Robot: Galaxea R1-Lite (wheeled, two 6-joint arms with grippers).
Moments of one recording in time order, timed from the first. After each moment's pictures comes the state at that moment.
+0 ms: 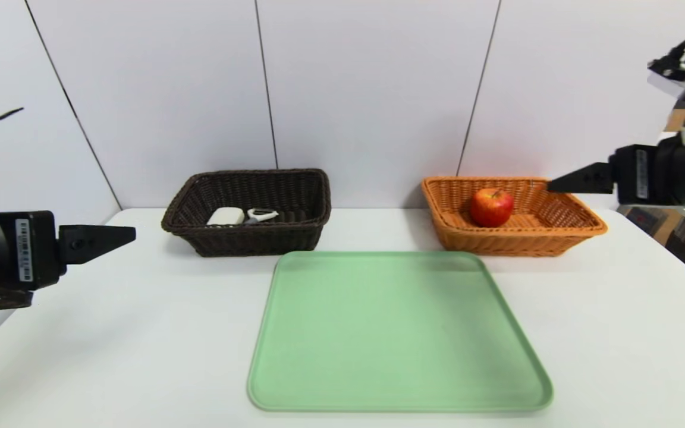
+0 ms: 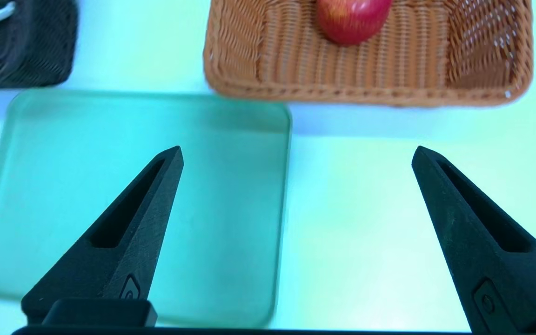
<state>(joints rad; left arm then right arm) -0.41 1.10 -1.03 0.37 0.31 -0.24 0.24 1.40 -1.34 0.52 -0.07 0.16</state>
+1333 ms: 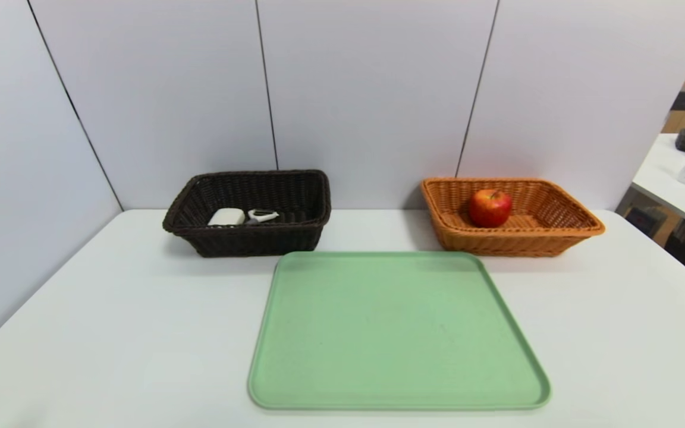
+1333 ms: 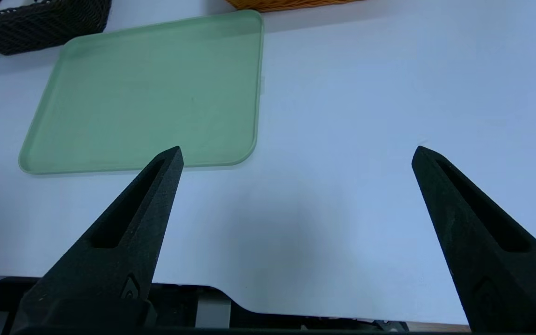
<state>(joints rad) -0.05 0.49 -0.45 0.28 0.29 -0.09 0.11 0.59 -0.99 0.81 0.01 0.20</state>
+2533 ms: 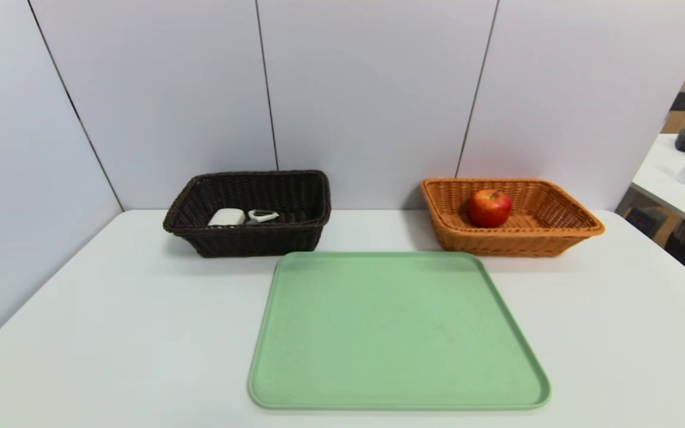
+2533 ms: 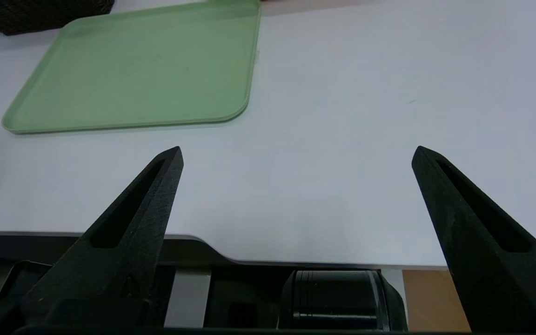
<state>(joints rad) -0.01 0.09 -0.33 0.38 0.09 0.05 0.02 0.19 -0.84 0.92 0.09 0.12</state>
